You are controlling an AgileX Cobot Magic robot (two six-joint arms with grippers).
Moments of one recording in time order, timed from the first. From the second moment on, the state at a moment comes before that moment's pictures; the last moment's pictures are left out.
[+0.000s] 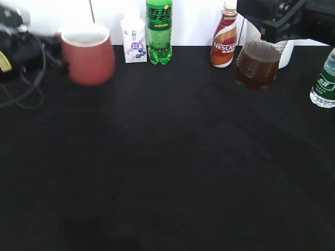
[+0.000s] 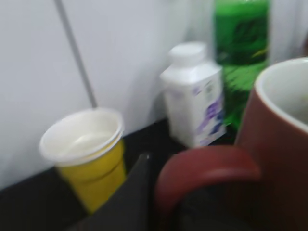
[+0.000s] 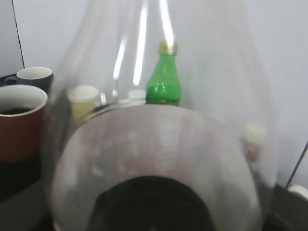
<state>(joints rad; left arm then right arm) -0.07 1.87 -0.88 0.59 -0.83 -0.24 0.28 1.37 -0.75 -0.73 -0.62 0.55</state>
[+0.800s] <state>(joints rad) -0.07 1.91 -0.68 0.29 -0.90 -0.08 0.28 1.39 -0.75 -0.68 -0.63 0.53</state>
